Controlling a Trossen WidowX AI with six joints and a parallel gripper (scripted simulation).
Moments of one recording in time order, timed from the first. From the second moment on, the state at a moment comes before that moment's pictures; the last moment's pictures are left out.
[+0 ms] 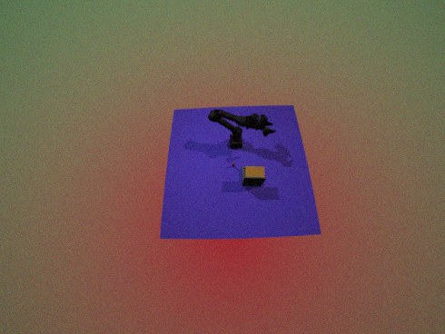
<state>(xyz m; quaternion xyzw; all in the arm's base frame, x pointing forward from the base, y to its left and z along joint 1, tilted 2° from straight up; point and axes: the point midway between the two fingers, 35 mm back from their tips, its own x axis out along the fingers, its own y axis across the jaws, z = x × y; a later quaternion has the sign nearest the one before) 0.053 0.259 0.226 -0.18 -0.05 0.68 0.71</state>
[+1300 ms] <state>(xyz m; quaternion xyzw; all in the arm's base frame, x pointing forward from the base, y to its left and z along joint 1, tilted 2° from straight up) 0.220 0.161 0.134 -0.72 -0.04 0.34 0.60</state>
